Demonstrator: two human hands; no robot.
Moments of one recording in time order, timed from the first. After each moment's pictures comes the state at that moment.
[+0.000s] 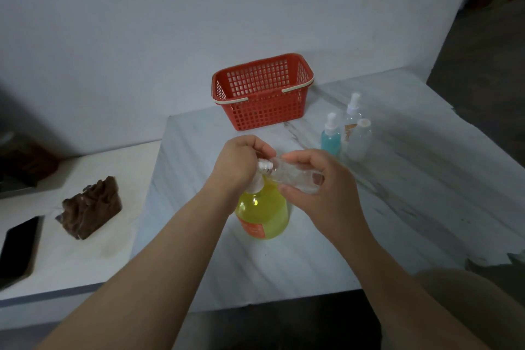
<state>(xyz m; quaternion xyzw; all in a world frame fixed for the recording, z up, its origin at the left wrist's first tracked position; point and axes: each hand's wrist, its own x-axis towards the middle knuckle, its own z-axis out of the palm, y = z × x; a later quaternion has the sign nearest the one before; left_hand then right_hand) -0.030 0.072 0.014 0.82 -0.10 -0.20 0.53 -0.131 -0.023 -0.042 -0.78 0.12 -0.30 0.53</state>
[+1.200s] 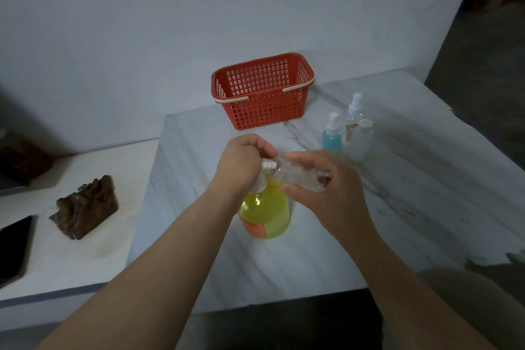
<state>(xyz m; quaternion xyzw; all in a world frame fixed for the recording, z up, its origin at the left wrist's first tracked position) -0.033 0.071 0.016 0.81 -0.11 -0.19 0.54 -0.132 -0.027 -0.043 -0.78 0.10 -0.31 0.54</state>
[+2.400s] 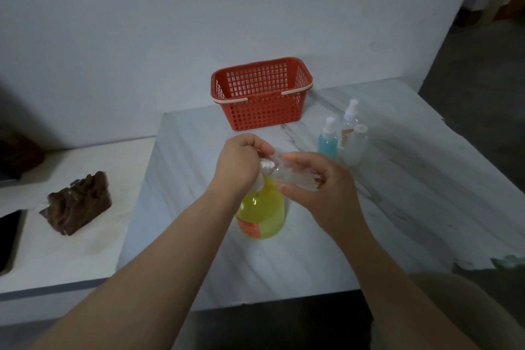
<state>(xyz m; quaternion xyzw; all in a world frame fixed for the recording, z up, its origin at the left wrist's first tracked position) -0.031 0.069 0.009 0.81 -0.09 -0.16 0.56 -0.128 -0.029 -0.043 -0.76 0.09 -0.30 0.57</state>
